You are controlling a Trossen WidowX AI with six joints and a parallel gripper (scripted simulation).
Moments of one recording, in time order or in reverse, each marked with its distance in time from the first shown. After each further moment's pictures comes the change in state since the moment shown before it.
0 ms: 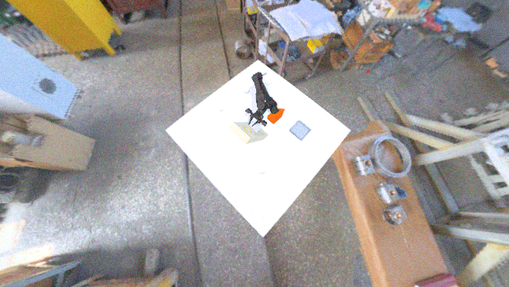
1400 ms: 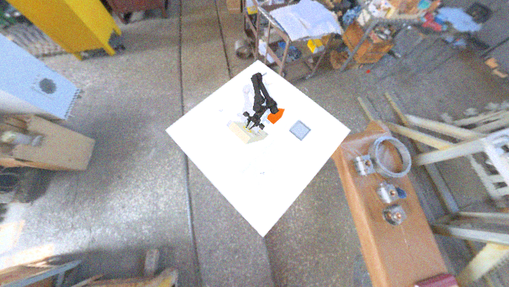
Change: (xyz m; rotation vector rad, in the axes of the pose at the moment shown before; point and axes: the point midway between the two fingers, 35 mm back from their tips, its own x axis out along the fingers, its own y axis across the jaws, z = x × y) arm 0.031 -0.002 -0.001 -0.003 -0.003 -0.007
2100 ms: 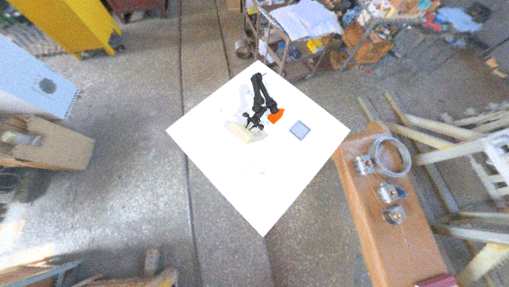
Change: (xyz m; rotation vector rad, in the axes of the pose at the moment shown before) arm 0.006 0.000 0.000 0.001 -0.002 0.000
